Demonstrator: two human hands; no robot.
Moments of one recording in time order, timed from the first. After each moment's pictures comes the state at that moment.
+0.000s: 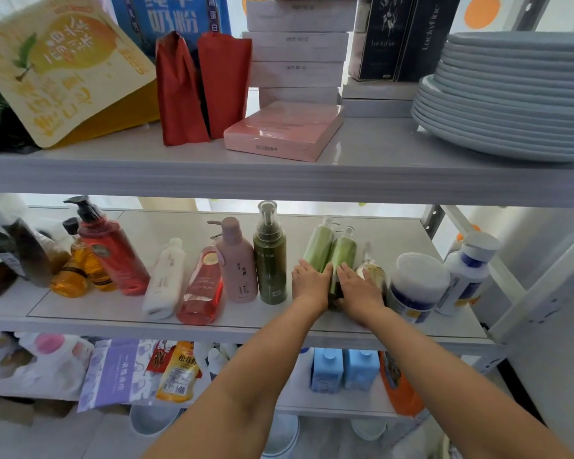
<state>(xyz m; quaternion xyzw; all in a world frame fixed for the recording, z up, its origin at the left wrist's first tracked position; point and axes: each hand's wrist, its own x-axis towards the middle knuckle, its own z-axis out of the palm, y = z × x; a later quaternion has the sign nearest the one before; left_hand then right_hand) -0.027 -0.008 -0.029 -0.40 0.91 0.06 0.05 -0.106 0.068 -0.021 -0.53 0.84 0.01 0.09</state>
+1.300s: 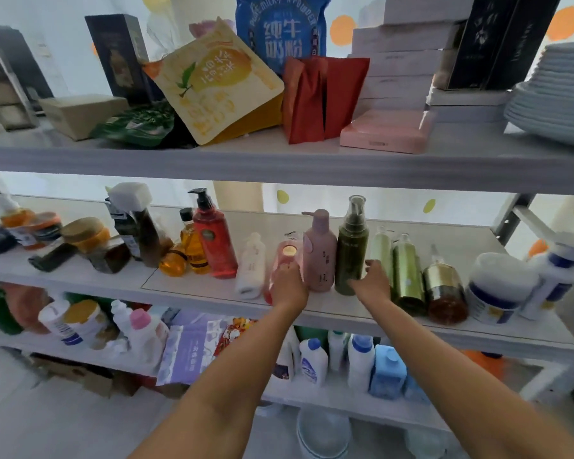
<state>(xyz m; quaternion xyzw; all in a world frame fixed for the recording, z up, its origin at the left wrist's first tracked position) 0.164 -0.059 -0.026 -0.55 0.79 0.20 -0.21 0.032 0.022 -0.002 -0.29 0.83 -0.43 0.21</state>
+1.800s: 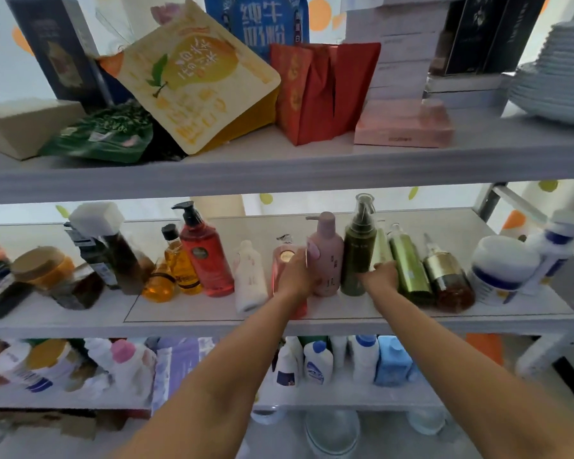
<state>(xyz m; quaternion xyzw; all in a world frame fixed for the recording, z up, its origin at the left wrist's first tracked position) 0.155 -0.115 -0.017 -0.43 0.80 0.37 -0.18 0.031 -0.018 -0.012 -0.11 0.85 -0.45 0.23</state>
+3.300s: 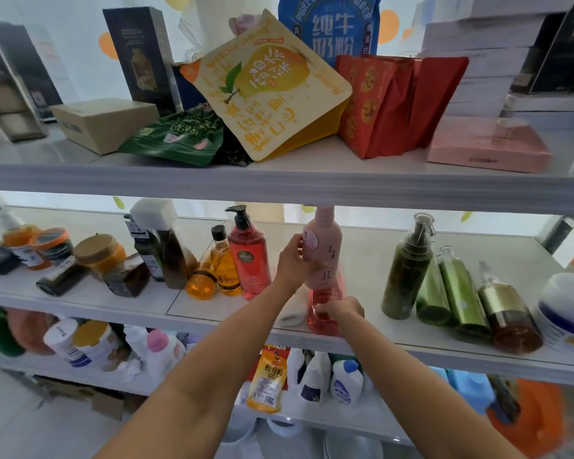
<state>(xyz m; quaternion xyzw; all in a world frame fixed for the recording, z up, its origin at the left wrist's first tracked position) 0.217 -0.180 0.015 -0.41 0.71 0.45 -0.35 0.141 -0.093 -0.037 -0.12 0.85 -0.36 0.36</state>
